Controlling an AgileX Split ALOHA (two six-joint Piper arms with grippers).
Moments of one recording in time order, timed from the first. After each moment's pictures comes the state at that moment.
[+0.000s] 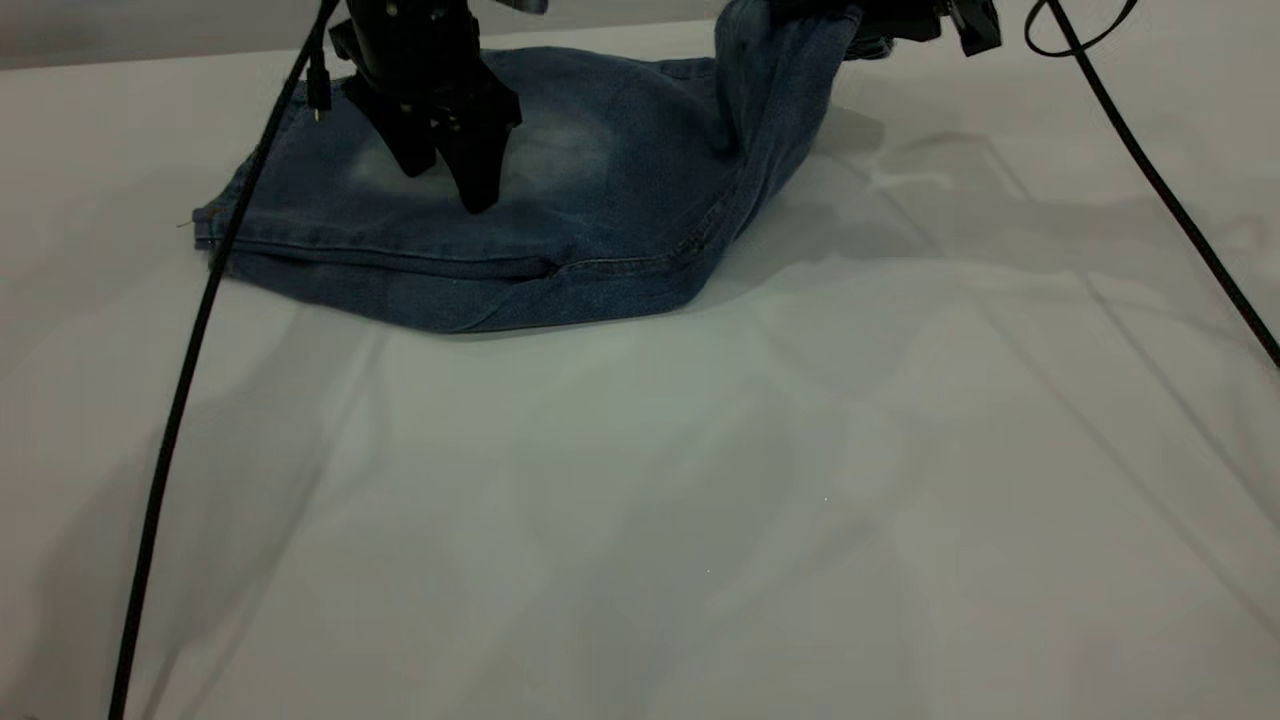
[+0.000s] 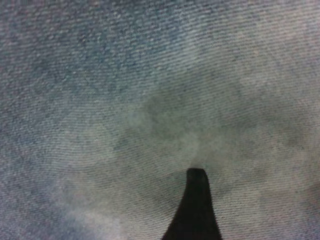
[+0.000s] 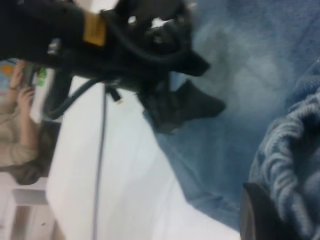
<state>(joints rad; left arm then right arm) -0.31 2.67 -2.27 0.03 1.19 0.38 0.01 2.25 -1.38 1.52 1.01 -1.15</state>
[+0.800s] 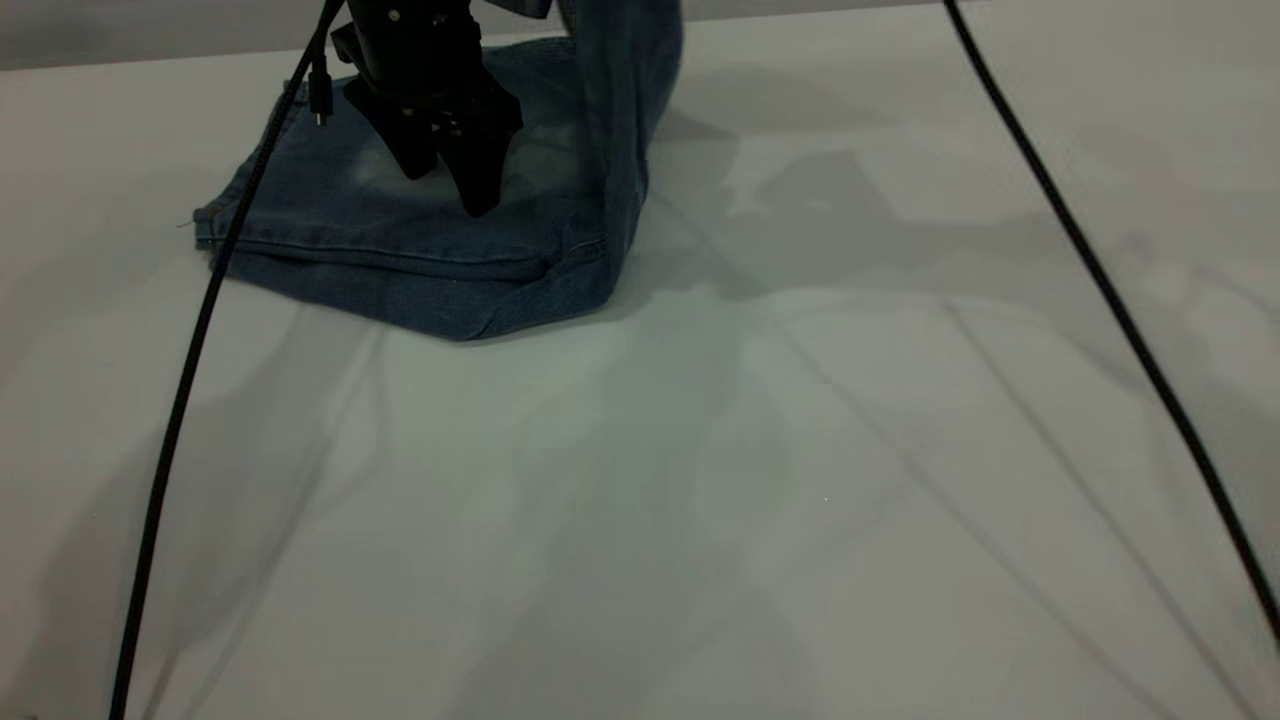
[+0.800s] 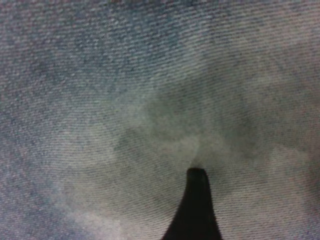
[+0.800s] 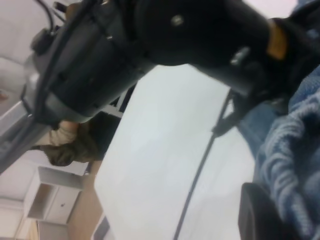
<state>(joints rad) -0.31 2.68 -2.27 0.03 1.19 0.38 0.19 2.15 -1.42 1.59 0.99 -1.13</state>
